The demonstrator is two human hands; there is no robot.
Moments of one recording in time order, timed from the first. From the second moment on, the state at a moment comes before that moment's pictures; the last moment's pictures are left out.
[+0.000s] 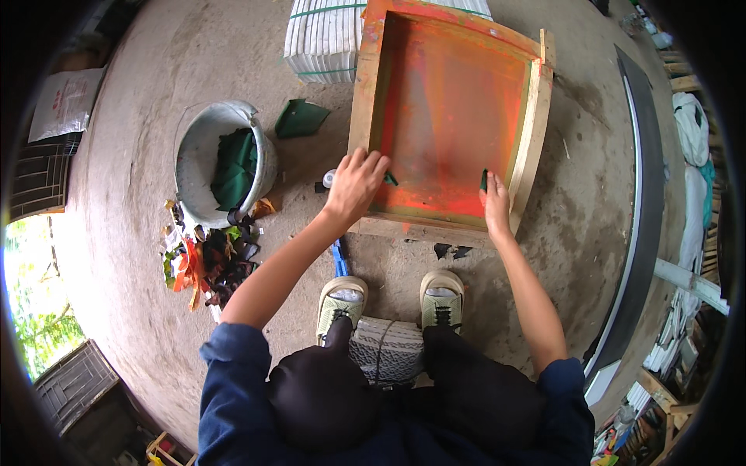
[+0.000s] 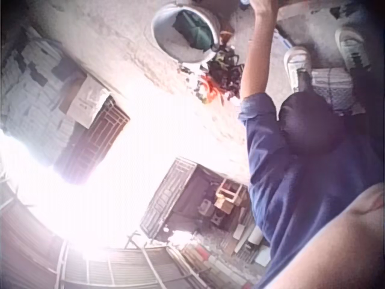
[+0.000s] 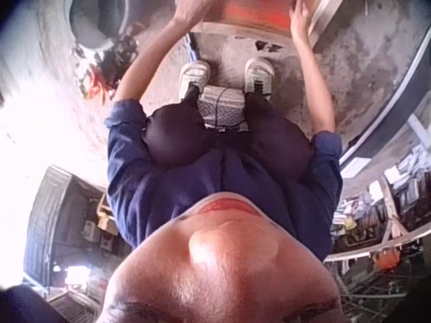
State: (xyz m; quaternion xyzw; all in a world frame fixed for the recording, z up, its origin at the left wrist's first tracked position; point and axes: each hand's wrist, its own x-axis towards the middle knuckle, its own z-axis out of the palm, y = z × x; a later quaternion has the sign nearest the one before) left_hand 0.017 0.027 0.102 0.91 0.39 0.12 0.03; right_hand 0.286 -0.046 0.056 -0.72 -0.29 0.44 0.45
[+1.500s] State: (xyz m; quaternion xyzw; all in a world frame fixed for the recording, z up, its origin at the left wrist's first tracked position) left_hand -0.035 -0.034 0.072 0.87 0.46 0.05 0.19; right_hand 0.254 0.133 0.070 -0.45 -0.77 0.08 0.44
